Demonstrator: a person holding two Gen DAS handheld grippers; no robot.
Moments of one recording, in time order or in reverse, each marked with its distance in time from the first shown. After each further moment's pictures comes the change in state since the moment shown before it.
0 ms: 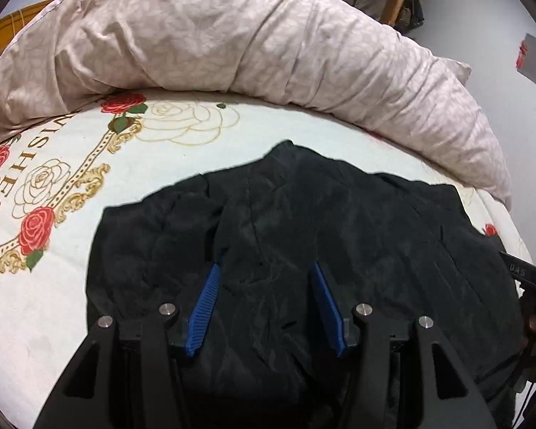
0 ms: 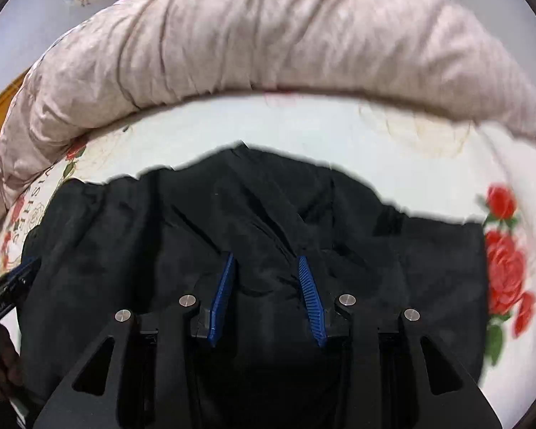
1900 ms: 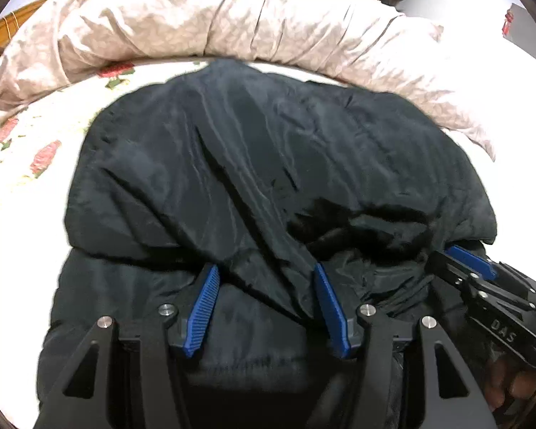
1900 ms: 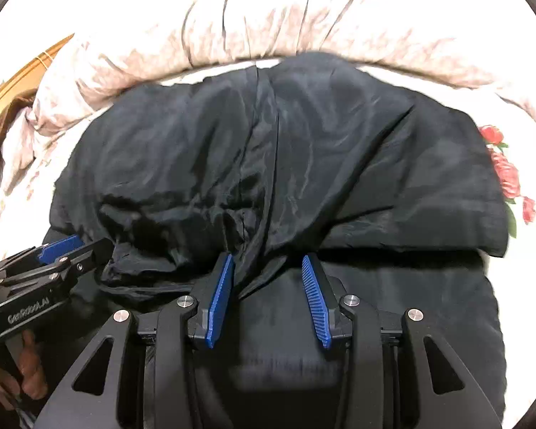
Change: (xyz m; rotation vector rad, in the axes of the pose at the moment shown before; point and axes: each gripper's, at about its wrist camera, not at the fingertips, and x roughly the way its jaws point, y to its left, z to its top) left arm -0.067 -0.076 -0.091 0.047 0.095 0.011; right arm -0.079 0.070 -0.141 -0.100 -0.020 0.025
